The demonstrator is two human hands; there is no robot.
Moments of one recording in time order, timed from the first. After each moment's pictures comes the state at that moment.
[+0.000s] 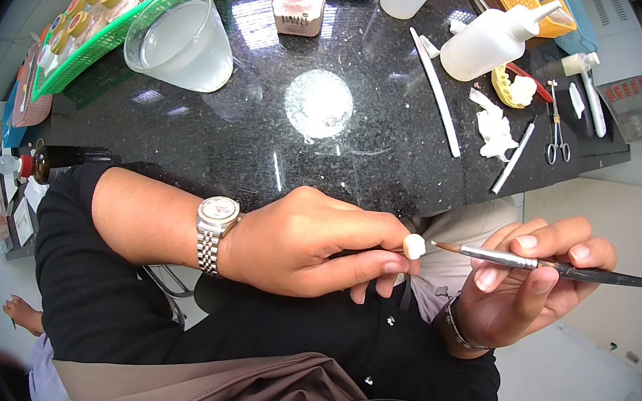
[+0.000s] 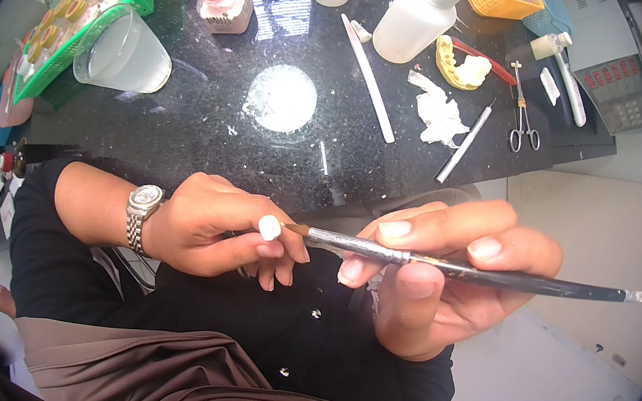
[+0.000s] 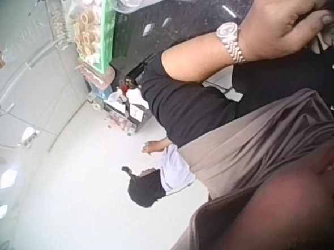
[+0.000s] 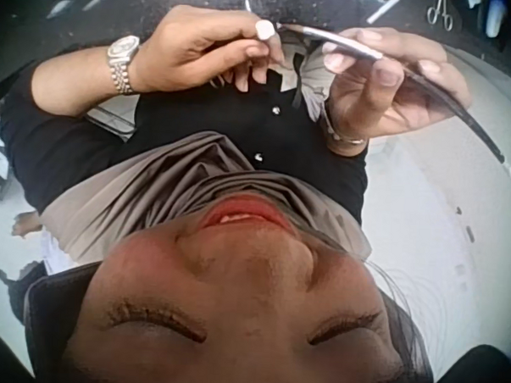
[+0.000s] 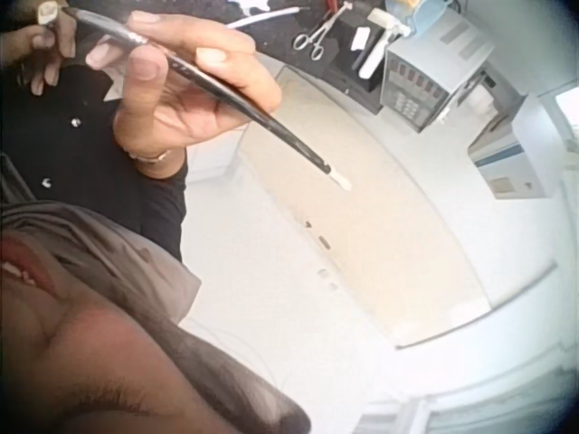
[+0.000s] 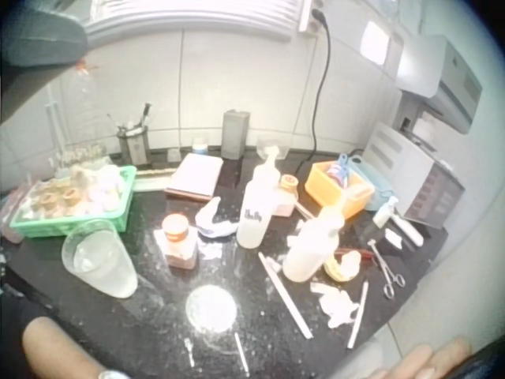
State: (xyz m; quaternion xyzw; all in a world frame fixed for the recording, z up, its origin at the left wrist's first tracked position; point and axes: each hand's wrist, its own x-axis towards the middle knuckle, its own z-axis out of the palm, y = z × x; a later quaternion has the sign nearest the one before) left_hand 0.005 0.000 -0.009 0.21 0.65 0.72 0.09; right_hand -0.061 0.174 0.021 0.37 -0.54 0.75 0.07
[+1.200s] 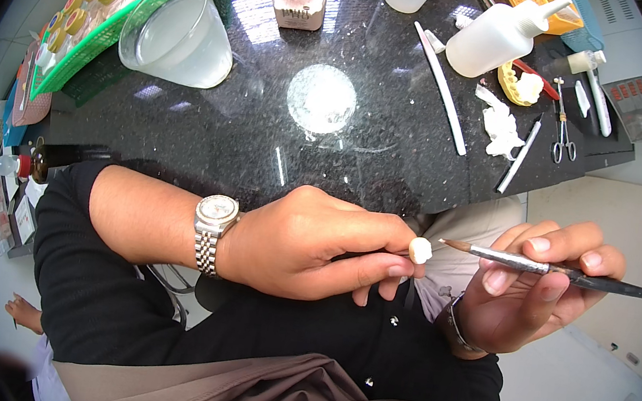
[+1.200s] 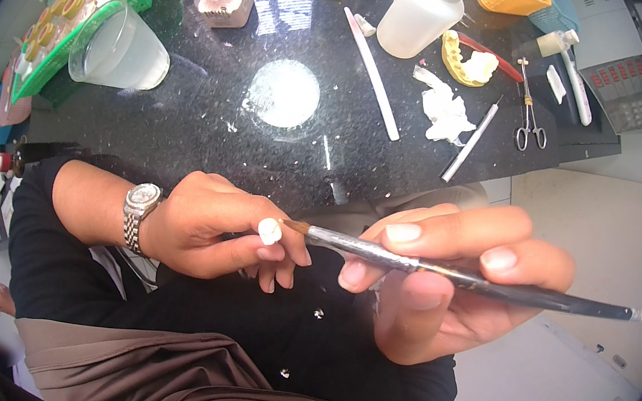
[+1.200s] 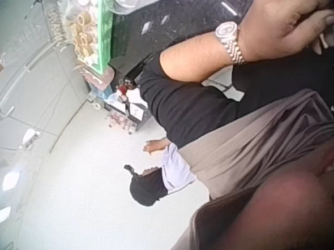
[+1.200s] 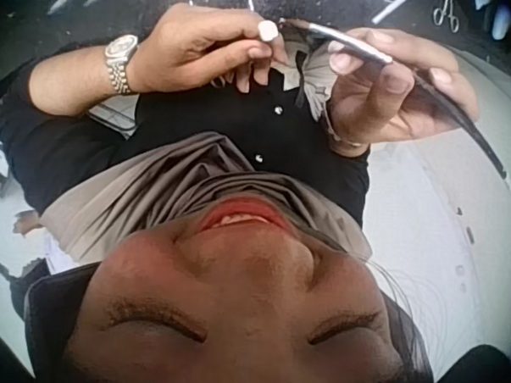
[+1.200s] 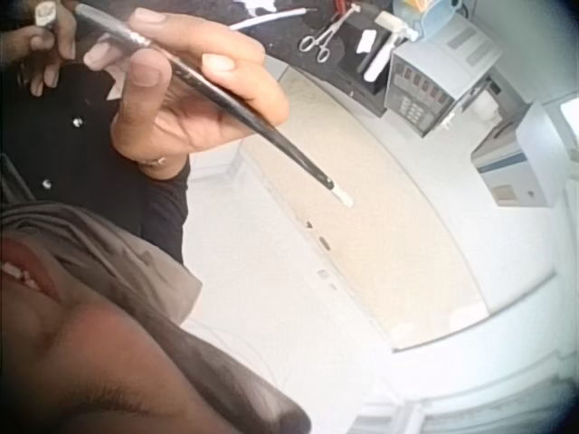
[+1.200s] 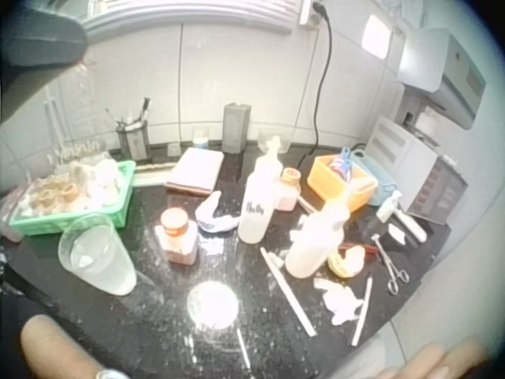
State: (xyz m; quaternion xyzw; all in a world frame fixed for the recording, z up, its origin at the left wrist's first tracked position) left_hand 0.001 0.000 -0.008 0.22 0.66 0.72 0.09; right_hand -0.063 0.175 0.023 0.38 -0.56 0.73 0.07
